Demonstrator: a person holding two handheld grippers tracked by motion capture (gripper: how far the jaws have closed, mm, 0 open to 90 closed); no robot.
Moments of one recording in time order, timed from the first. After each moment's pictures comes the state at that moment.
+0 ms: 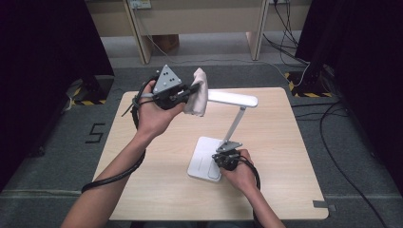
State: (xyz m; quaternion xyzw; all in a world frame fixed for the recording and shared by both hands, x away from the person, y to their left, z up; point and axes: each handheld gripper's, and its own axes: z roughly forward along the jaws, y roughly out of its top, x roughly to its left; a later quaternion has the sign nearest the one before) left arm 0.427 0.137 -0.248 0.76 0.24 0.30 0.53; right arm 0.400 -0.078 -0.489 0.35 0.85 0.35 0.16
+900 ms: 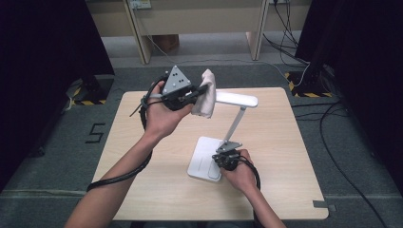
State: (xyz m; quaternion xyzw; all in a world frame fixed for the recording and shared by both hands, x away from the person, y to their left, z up) left arm 0.425 0.117 -0.248 0.76 0.23 0.30 0.53; right arm 0.400 -0.078 -0.490 0.35 0.85 0.36 0.16
